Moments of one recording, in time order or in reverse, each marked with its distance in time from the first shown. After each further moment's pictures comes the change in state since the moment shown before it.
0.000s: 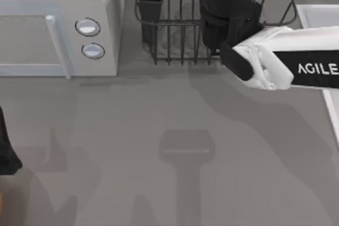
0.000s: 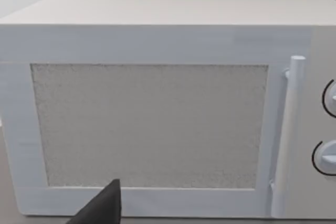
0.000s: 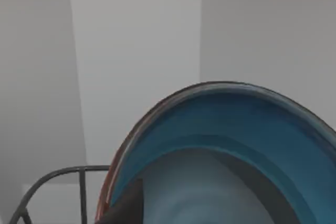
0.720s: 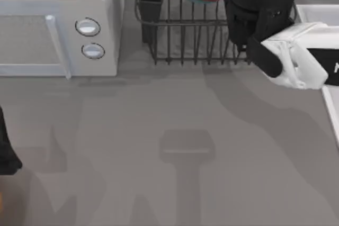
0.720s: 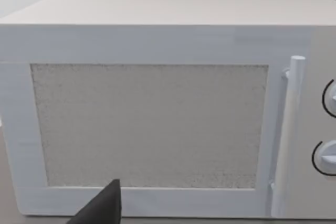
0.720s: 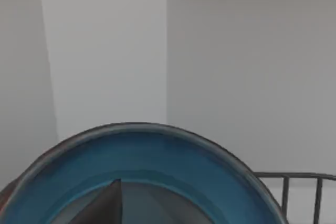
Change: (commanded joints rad) left arm 0.000 0.000 0.000 0.000 0.000 0.000; right arm -0.046 -0.134 -0.100 -0.050 -0.053 0.002
